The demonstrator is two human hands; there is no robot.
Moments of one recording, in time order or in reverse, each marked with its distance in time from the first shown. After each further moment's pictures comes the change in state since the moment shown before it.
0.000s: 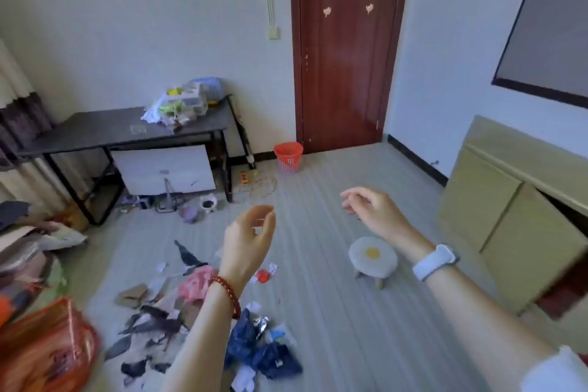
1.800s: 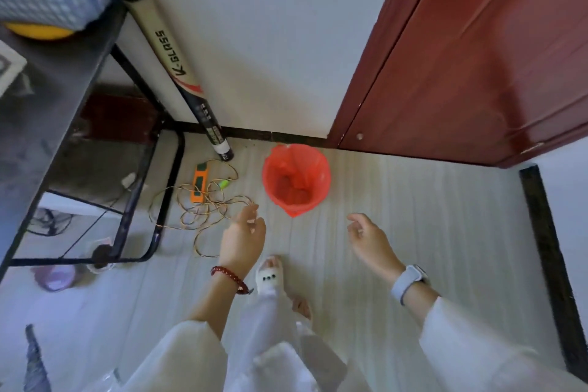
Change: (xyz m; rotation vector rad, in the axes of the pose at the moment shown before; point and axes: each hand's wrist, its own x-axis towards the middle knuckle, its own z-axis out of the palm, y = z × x) left_hand 1.307 -0.490 0.473 0.111 -0.058 -0.819; right_hand 1.413 0.451 0.206 -0.356 -0.558 0.473
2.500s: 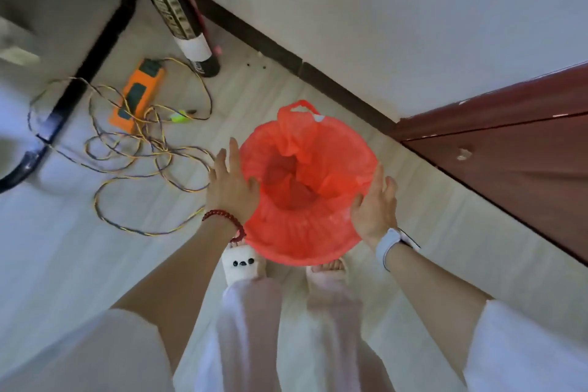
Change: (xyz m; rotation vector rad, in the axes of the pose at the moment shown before) left_hand 0.387 -0.182 0.258 0.156 0.059 -0.381; right_hand 0.481 0.122 0.151 -0.514 -0.078 -0.012
